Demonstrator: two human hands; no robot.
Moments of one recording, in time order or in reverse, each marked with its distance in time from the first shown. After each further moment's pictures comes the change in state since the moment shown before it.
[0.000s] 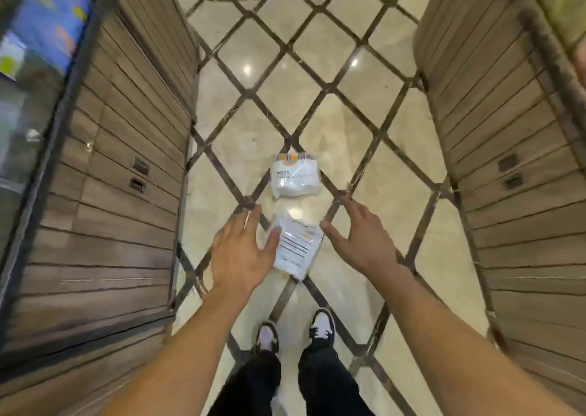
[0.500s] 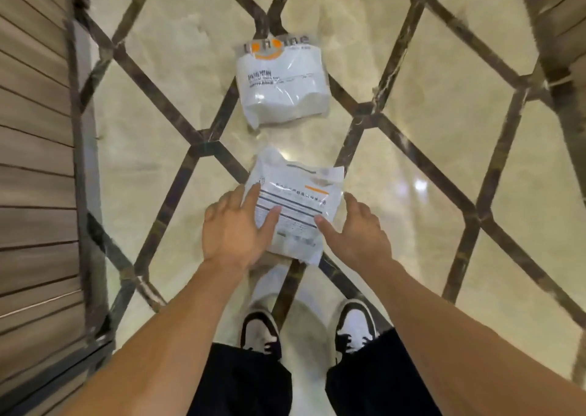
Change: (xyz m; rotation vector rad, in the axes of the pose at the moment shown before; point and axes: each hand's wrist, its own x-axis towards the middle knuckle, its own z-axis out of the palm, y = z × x) left_hand 0.148 -0.178 0.367 0.193 -0.282 0.067; right_hand 0.178 0.149 0.375 0.071 -0.180 0.353
